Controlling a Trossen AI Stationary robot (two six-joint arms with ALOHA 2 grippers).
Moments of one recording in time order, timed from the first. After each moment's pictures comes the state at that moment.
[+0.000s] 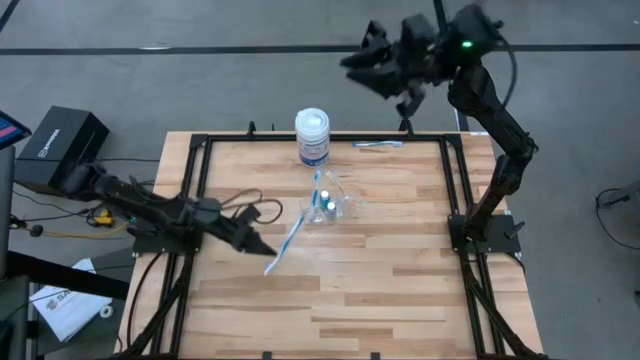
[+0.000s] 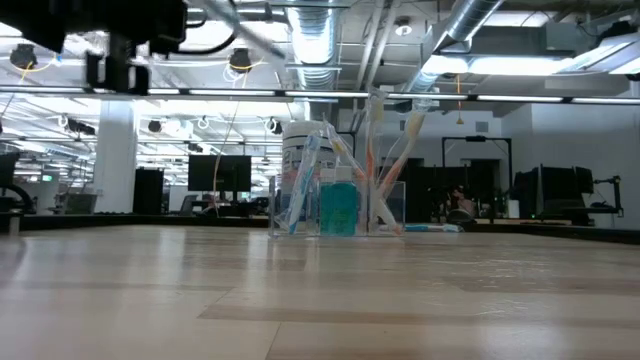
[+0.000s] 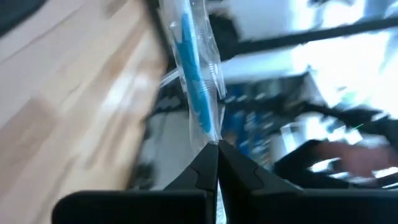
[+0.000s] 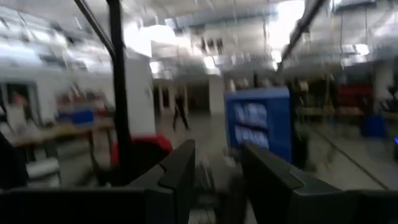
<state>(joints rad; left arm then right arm) -0.23 0.93 0.38 0.45 0.18 -1.37 -0.44 1.72 2.35 -0.25 -0.73 0.29</state>
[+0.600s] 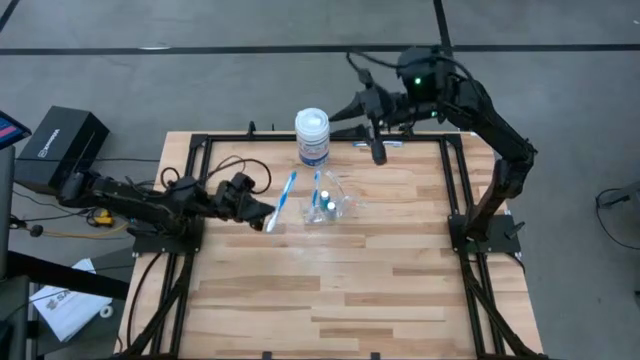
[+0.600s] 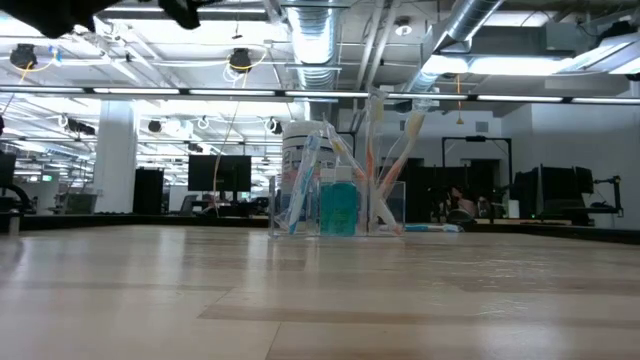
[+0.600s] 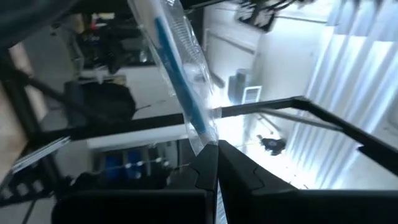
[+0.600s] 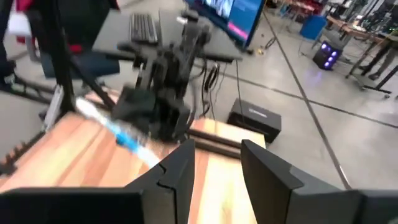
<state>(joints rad) -0.07 0.93 0.43 0.89 0.07 -1.58 -0.26 1.72 2.35 -0.96 -0.31 -0.39</state>
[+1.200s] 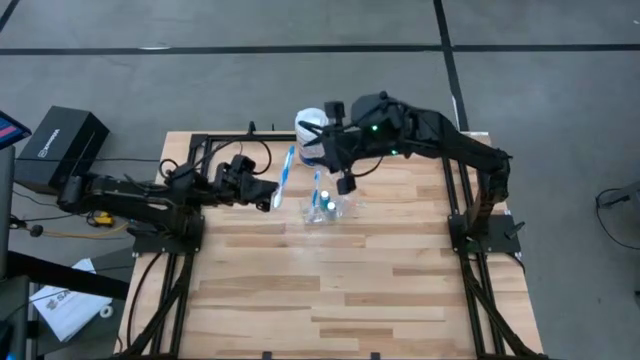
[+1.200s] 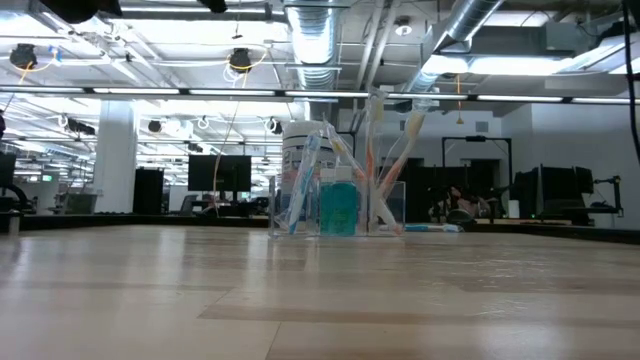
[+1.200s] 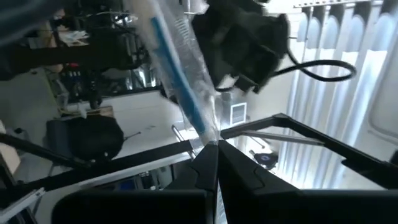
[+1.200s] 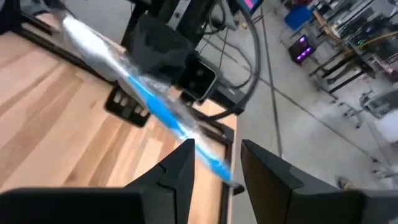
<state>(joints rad) 0.03 0.98 0.55 0.91 0.09 -1.54 -0.06 1.84 2.35 -0.95 0.05 -0.62</state>
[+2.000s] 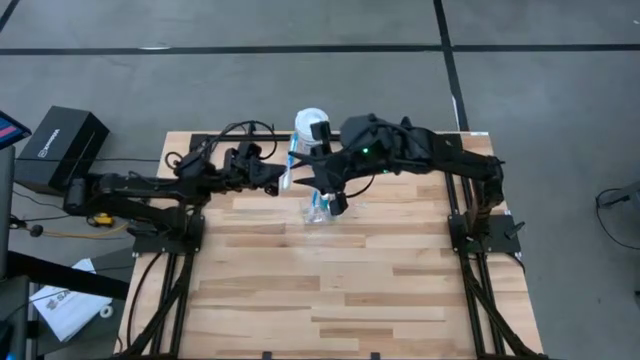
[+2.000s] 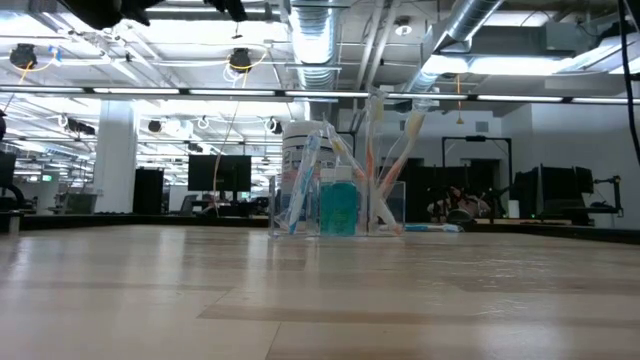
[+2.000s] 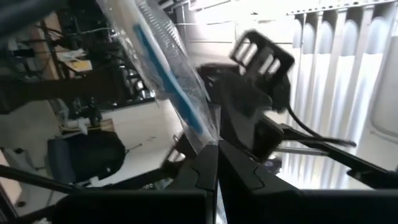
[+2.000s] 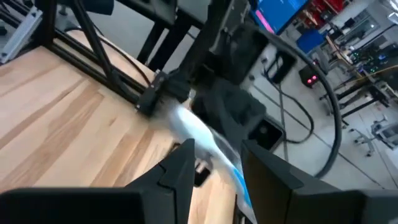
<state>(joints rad) 0.18 1.09 0.62 0.97 0.18 -1.55 0.03 1.89 2.36 -0.87 0.05 -0.64</state>
